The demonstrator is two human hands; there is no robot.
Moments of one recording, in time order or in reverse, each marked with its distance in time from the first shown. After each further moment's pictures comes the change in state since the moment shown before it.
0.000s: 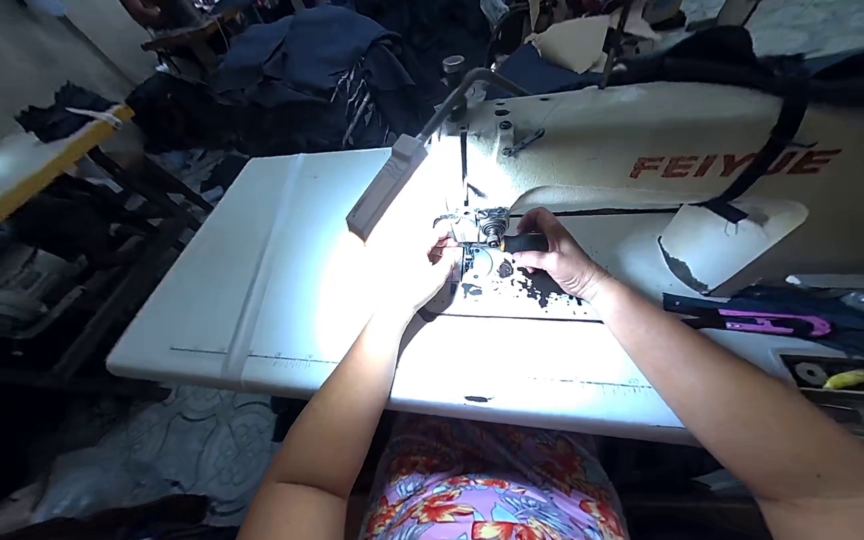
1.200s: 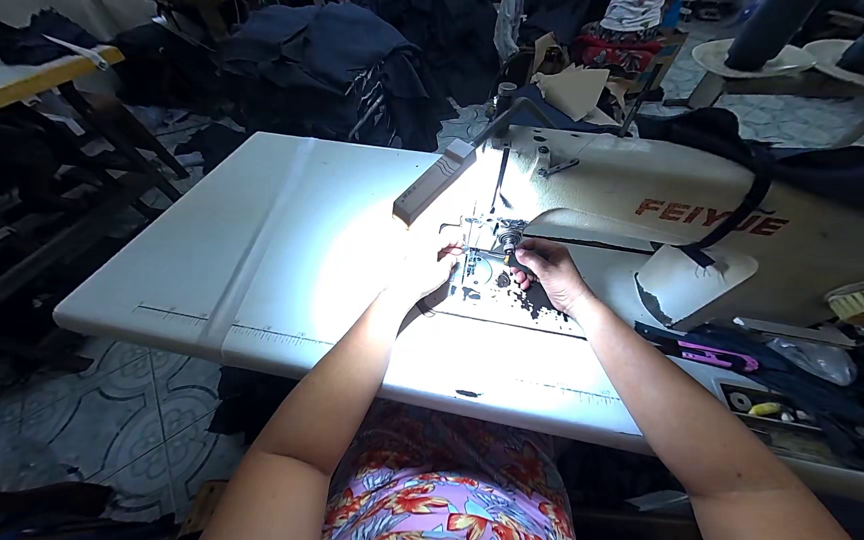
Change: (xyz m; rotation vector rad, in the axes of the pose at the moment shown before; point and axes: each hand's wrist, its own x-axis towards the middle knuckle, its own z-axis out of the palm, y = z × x) left_hand 0.006 0.003 -0.006 -0.003 -0.096 -0.060; right_hand -0.001 -0.006 0.004 0.090 0.075 0.107
